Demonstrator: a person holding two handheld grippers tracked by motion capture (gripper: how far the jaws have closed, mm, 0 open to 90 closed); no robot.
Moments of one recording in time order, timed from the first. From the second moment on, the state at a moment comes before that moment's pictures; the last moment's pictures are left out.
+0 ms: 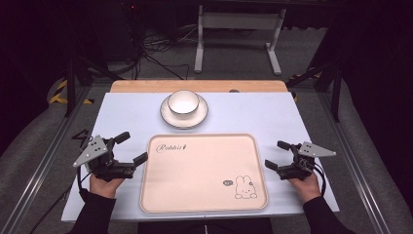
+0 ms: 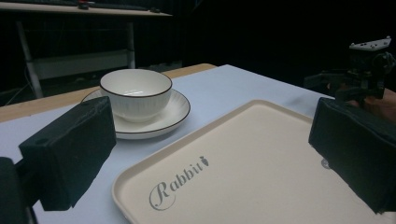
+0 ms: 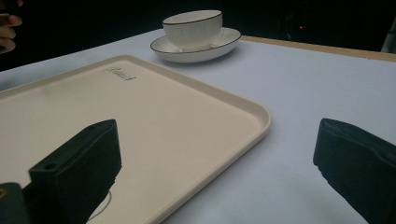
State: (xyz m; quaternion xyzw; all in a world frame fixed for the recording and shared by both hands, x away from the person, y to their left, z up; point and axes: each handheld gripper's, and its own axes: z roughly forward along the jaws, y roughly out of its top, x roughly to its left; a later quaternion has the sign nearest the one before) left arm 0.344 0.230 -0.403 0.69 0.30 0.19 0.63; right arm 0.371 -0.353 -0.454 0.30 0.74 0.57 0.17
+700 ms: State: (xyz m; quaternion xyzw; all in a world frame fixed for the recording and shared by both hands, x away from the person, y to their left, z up) left arm 0.404 0.198 -0.382 0.72 0.32 0.15 0.60; right arm 0.371 -0.354 -0.454 0.30 0.74 0.58 0.17
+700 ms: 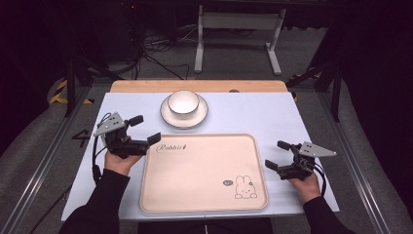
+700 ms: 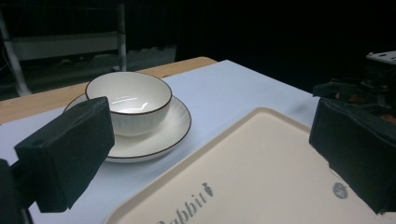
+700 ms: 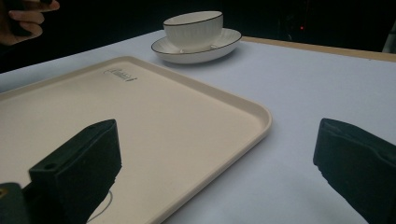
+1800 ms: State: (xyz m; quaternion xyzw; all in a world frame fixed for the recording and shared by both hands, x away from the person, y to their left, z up) left arm 0.474 0.169 -0.367 0.73 0.34 0.15 0.57; right arm 0.371 -0.354 -0.454 0.30 0.74 0.58 0.17
